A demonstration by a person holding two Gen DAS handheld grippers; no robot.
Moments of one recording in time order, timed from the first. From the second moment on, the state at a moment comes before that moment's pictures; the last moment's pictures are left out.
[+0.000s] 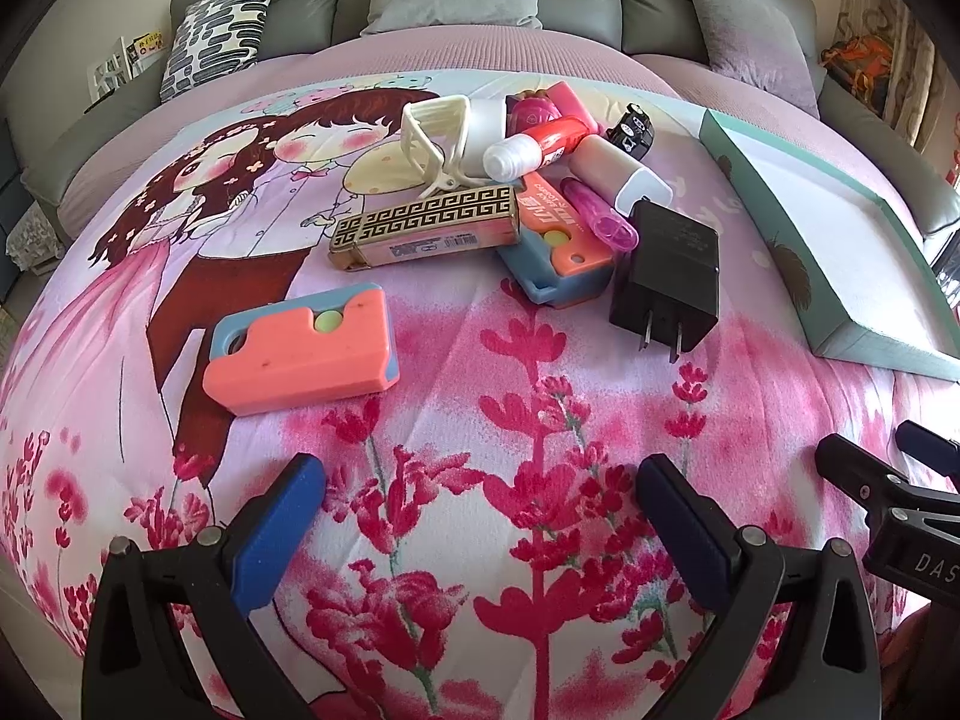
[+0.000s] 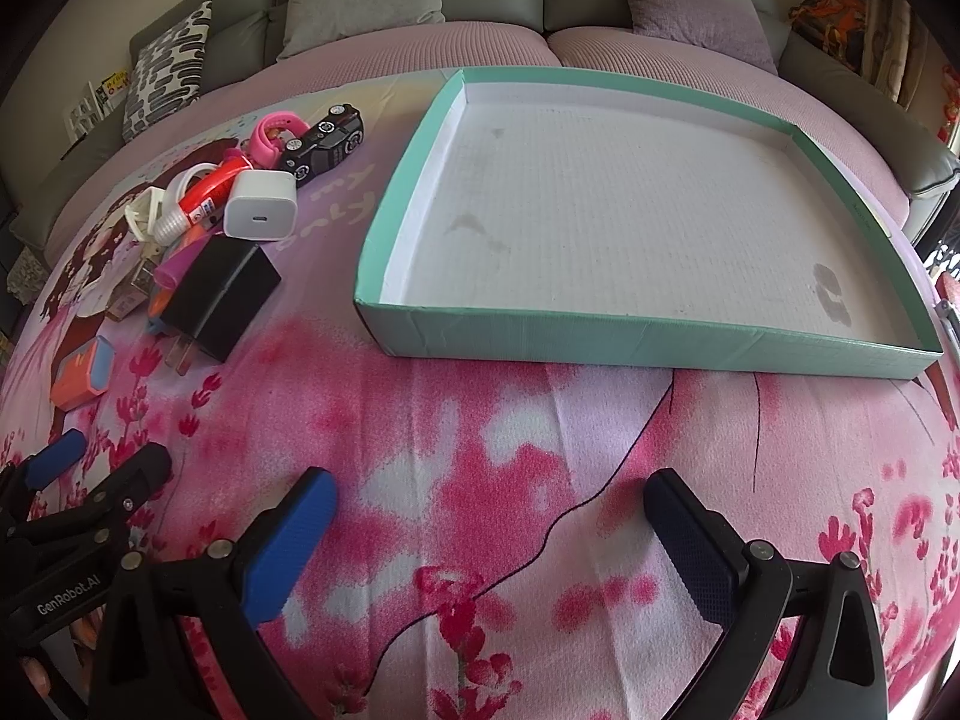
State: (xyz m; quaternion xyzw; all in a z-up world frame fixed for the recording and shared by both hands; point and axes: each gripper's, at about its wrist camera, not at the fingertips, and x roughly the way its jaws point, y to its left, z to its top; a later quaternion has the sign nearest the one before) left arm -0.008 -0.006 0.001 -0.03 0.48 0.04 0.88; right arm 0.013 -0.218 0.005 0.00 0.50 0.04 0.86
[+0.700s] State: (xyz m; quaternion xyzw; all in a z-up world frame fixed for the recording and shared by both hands) left arm -0.008 -0.007 -0.001 -0.03 0.48 0.04 0.88; right arm 0.016 -0.211 0.006 0.00 0.51 0.04 0.86
